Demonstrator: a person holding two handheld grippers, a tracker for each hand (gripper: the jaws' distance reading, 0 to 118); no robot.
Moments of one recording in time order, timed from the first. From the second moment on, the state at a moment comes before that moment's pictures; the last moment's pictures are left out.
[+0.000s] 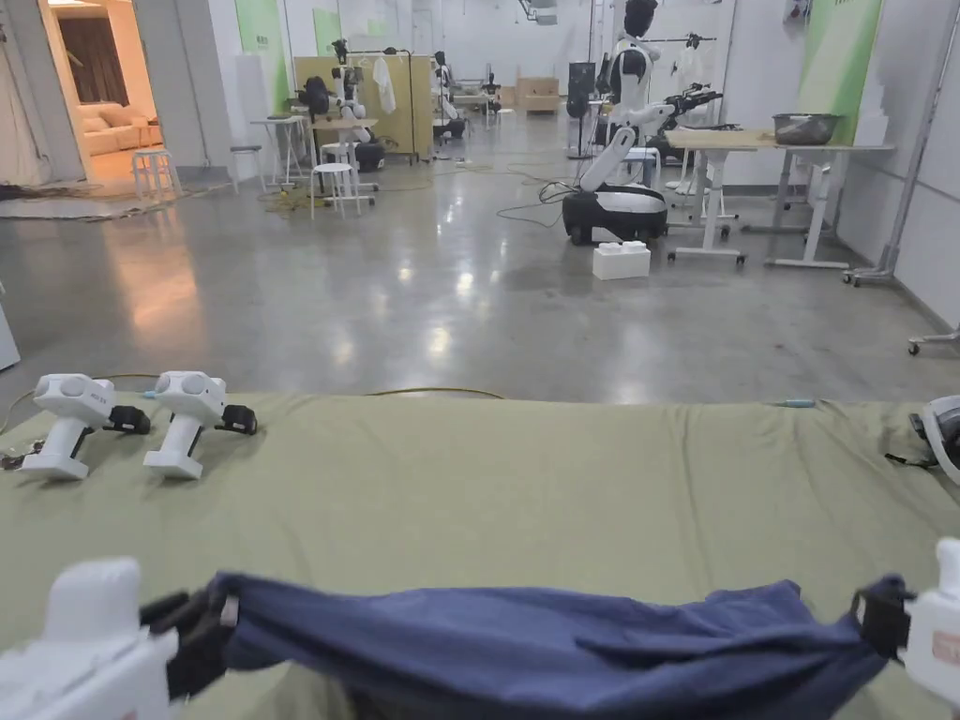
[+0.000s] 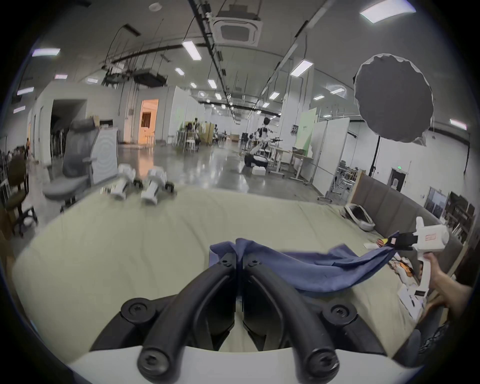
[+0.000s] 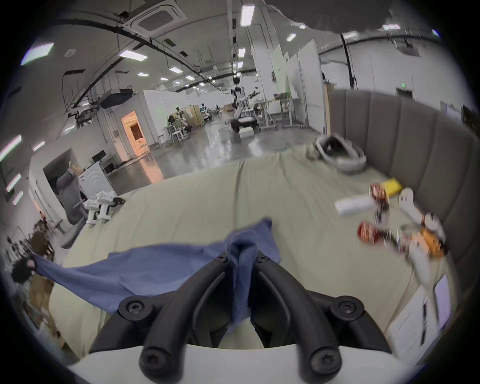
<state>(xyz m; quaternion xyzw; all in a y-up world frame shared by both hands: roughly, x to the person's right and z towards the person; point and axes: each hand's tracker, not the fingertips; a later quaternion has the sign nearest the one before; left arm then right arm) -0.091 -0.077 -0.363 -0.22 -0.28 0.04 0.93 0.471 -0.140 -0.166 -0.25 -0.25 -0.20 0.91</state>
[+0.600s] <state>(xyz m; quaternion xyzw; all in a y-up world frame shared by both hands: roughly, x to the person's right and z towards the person) -0.221 -0.164 -0.181 -0.34 -0.27 0.06 0.90 0.380 -0.228 0.075 -0.33 -0.27 -0.26 0.87</state>
